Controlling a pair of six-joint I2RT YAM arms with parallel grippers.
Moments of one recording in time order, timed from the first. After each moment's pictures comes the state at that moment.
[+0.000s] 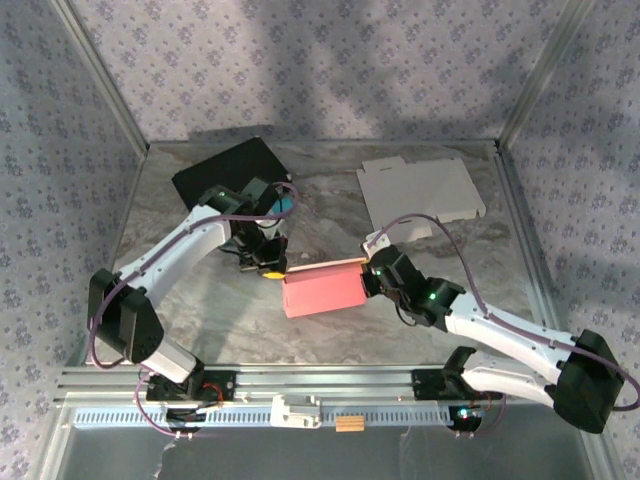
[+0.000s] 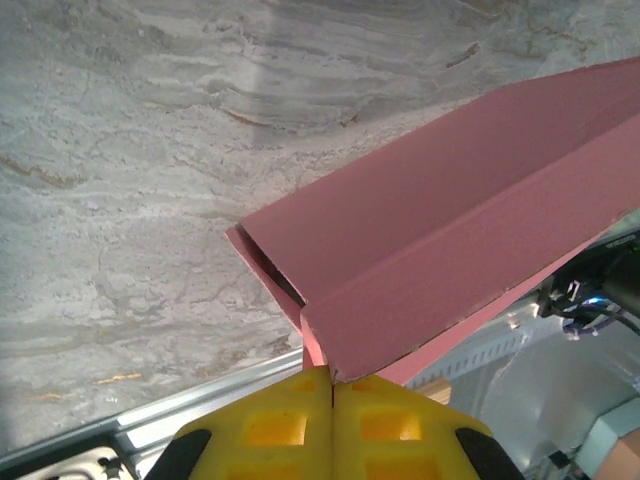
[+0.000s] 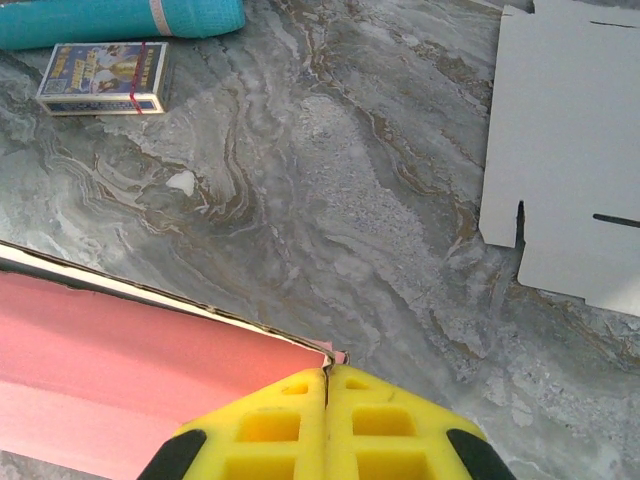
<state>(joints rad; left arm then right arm) -0.58 1.54 1.38 -1.29 0.41 -0.53 0.87 1.03 0.63 -0.29 0.34 0.23</state>
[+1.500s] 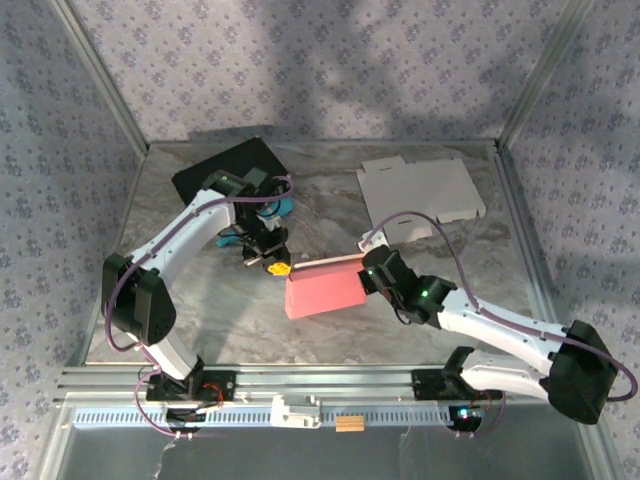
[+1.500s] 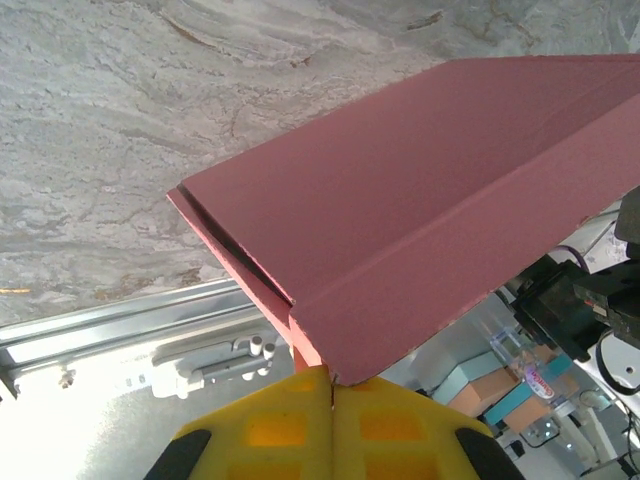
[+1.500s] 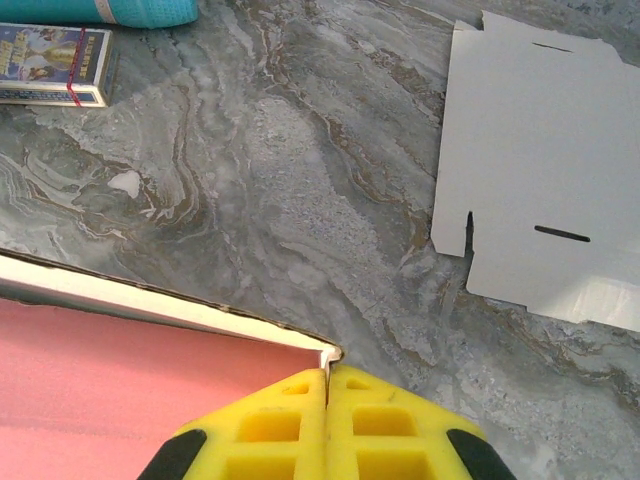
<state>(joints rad) -0.53 1.65 1.50 -1.41 0.59 -0.66 0.90 1.09 0.66 -0.30 0.46 0.19</state>
